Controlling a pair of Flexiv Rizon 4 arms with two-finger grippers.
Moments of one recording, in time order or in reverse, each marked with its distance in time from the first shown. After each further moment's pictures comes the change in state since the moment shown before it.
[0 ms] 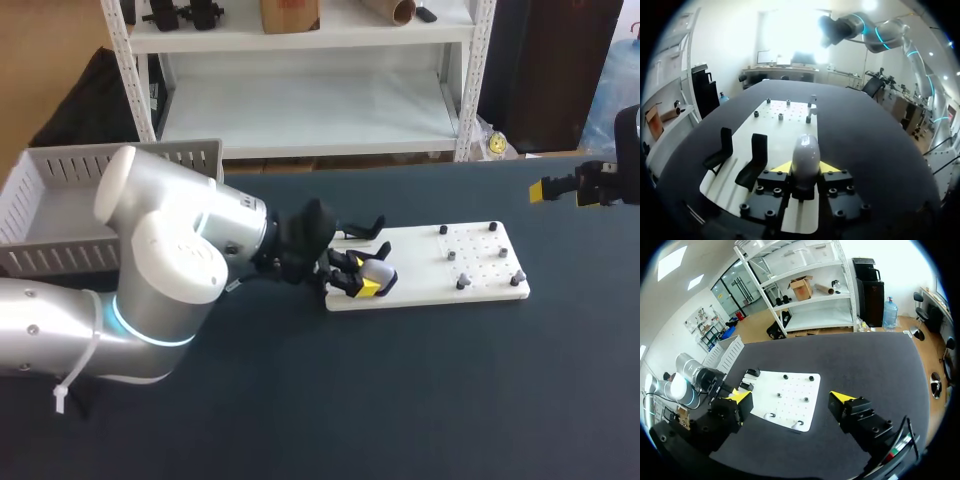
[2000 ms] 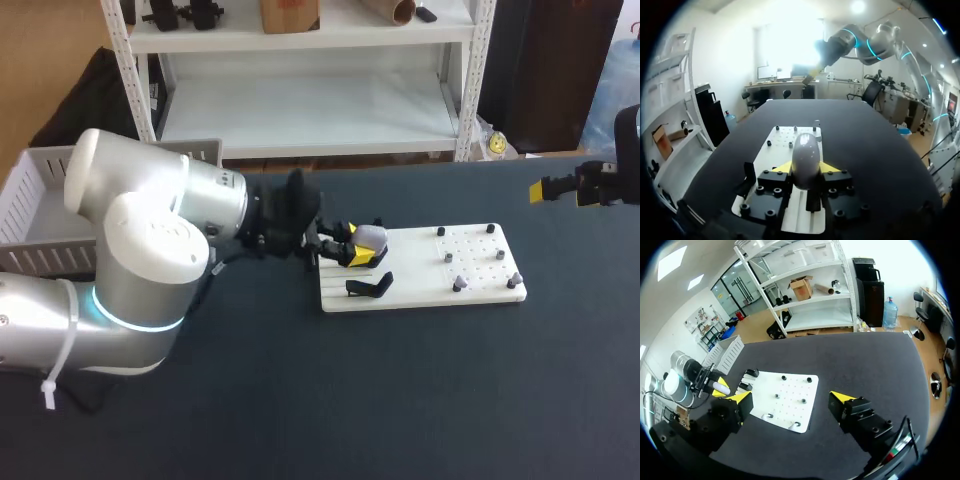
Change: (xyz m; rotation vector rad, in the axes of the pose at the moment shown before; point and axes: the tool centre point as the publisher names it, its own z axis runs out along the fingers) left arm -0.051 0.007 -0.041 -0.065 -0.097 0.104; right arm 0.000 0.000 0.000 0.000 0.000 0.000
